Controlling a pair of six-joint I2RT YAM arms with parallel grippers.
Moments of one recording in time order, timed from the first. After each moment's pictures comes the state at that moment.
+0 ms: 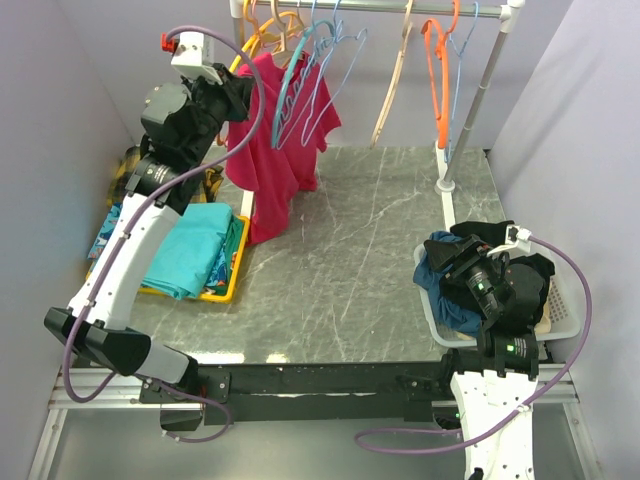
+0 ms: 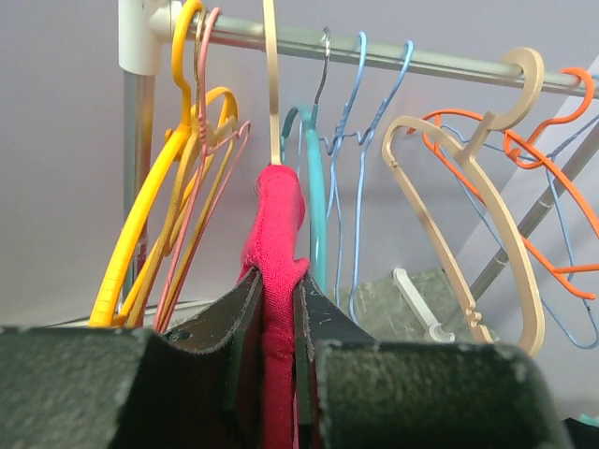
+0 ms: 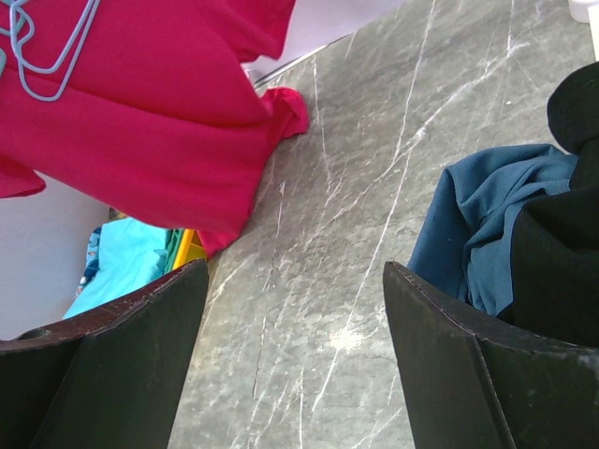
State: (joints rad) left arm -0.39 1.44 1.76 -0.11 -0.02 -0.22; right arm -0.15 0.37 0.63 -0.43 -0.39 0.63
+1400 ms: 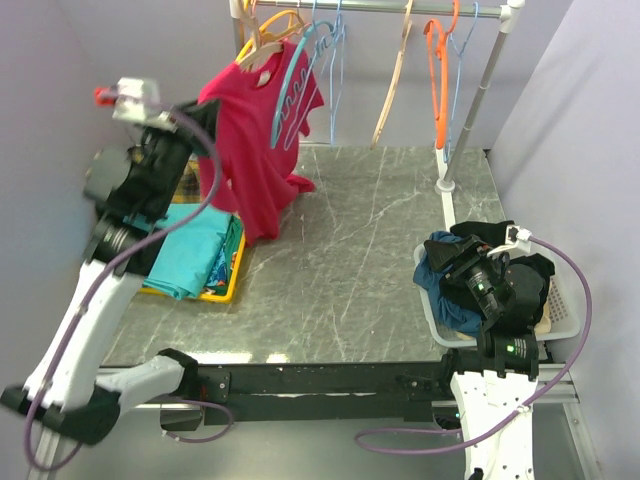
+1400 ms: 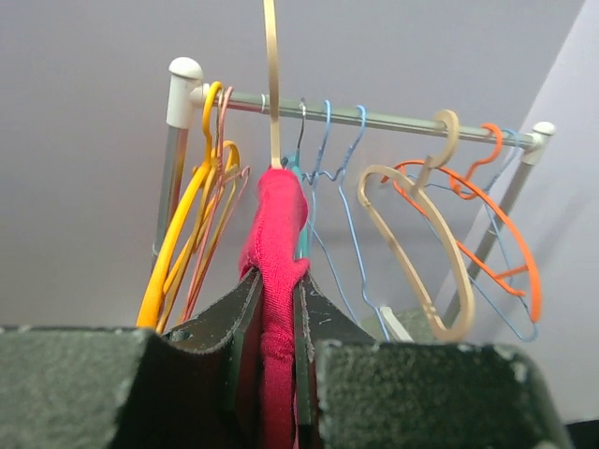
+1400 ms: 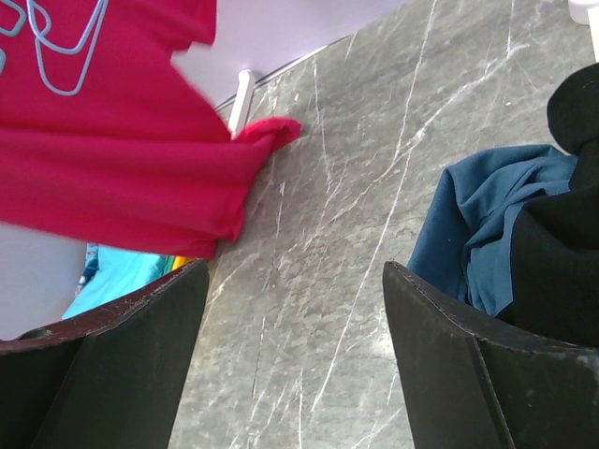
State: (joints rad) left arm -0.40 1.12 1.50 0.02 -0.05 -0.20; right arm -0.15 0.37 0.63 -0.43 -0.39 0.63
